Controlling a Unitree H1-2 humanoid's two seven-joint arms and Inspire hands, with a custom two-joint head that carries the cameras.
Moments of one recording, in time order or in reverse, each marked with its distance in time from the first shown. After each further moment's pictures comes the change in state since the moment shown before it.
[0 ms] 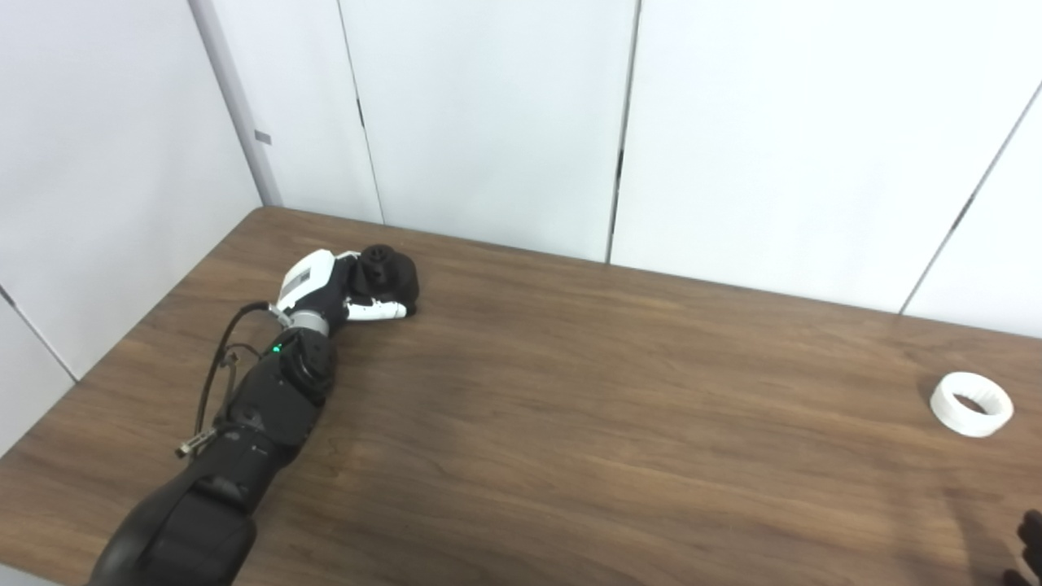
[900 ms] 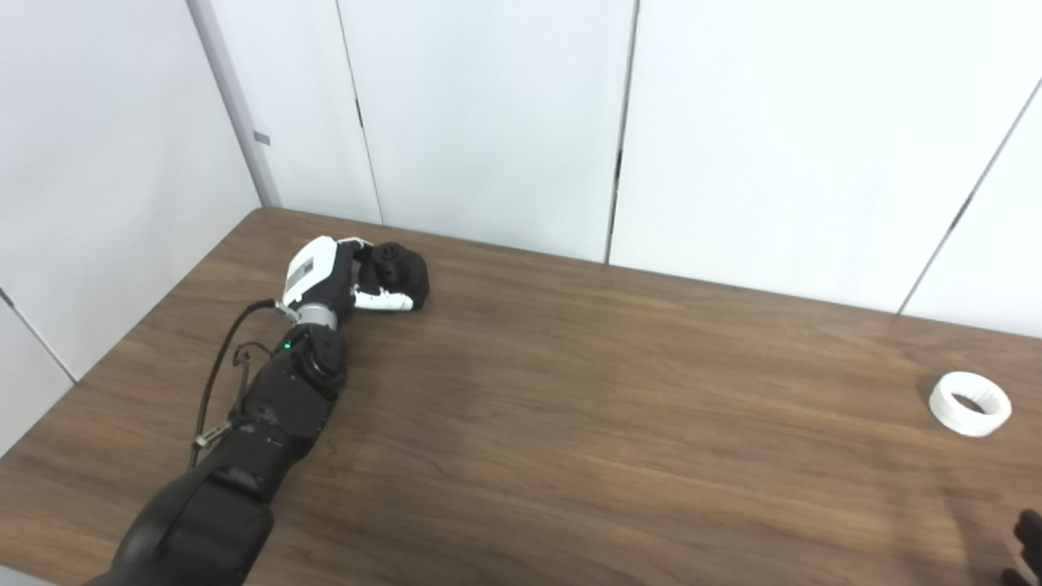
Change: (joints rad) left arm -0.031 -0.024 -0.009 0.059 -0.009 -0.037 0.092; right arm -0.001 -0.001 0.003 -0.002 -0.008 0.001 -0.001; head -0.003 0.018
